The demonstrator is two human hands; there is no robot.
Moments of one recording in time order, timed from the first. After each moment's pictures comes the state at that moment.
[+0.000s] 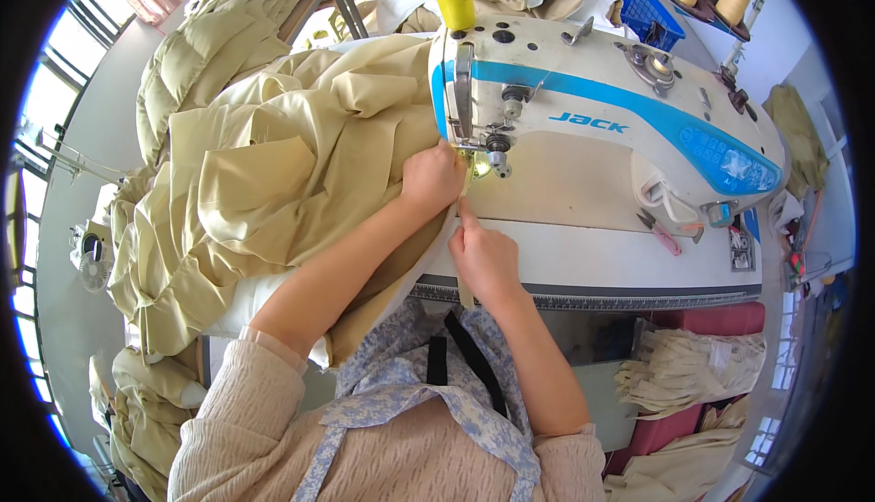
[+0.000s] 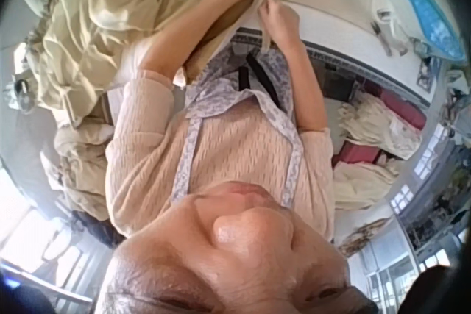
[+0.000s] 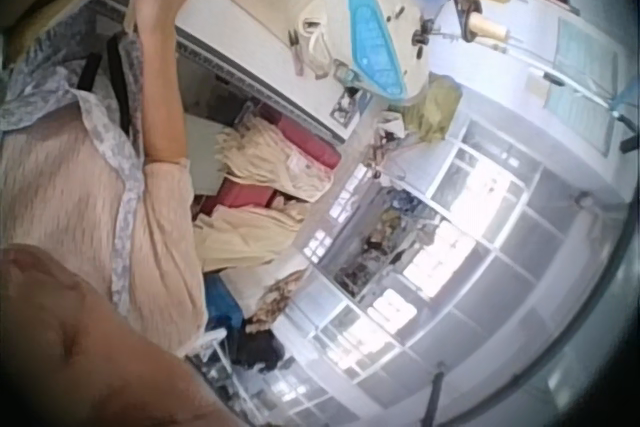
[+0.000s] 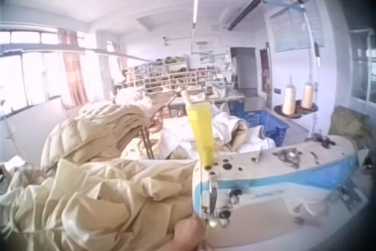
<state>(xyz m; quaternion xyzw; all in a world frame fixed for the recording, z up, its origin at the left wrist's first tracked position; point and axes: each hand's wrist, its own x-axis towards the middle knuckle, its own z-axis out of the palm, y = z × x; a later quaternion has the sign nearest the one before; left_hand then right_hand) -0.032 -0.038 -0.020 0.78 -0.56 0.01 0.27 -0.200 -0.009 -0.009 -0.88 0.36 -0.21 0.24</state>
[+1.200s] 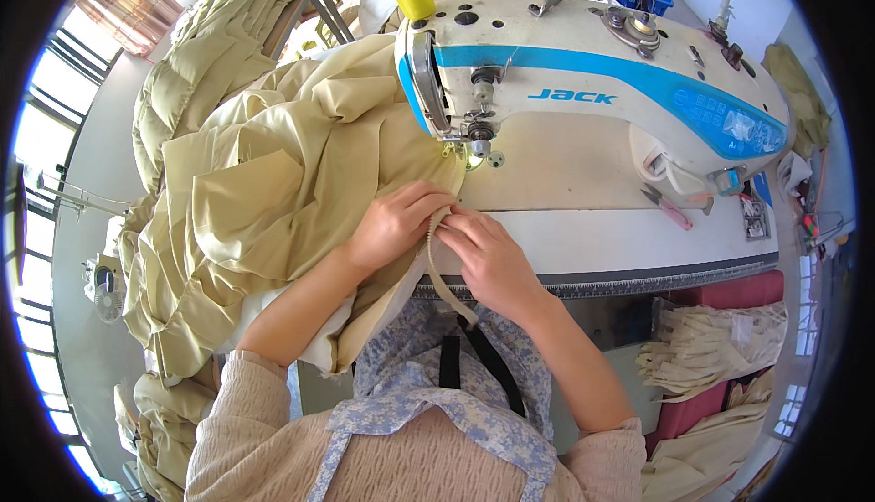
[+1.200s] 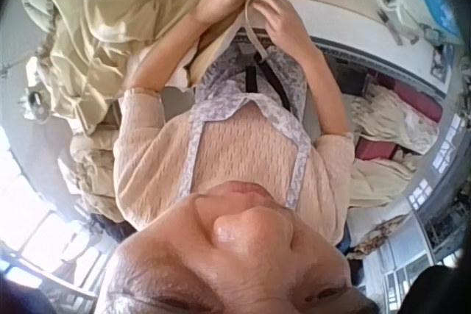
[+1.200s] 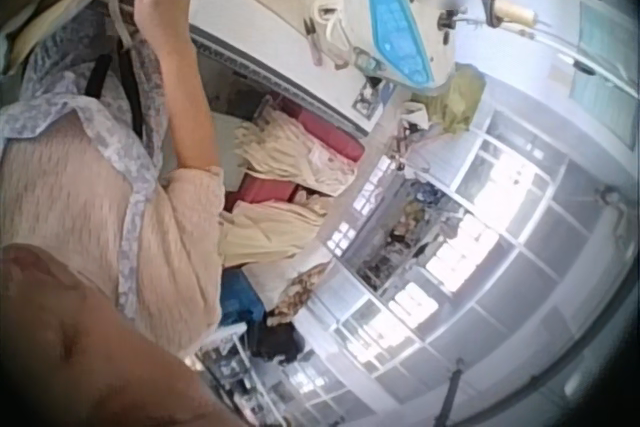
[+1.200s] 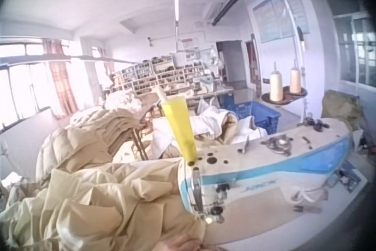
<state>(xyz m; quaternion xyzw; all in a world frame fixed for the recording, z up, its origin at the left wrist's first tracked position) -0.018 0.049 0.018 0.55 -0.78 -0.01 0.31 -0.229 -0.008 0.009 -0.90 0.14 -0.32 0.27</state>
